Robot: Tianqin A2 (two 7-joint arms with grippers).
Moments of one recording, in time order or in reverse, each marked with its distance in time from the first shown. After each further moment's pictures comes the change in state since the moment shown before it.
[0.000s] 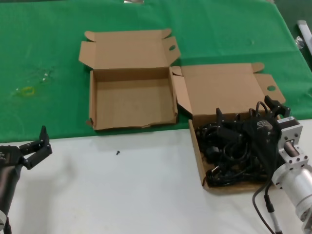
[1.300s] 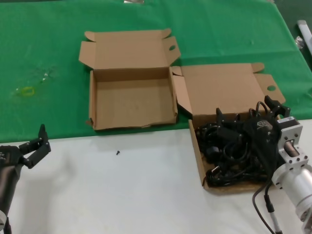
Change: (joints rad) left arm 0.000 0.000 0.000 0.000 0.000 0.000 0.000; right arm 0.000 0.000 0.000 0.000 0.000 0.000 0.000
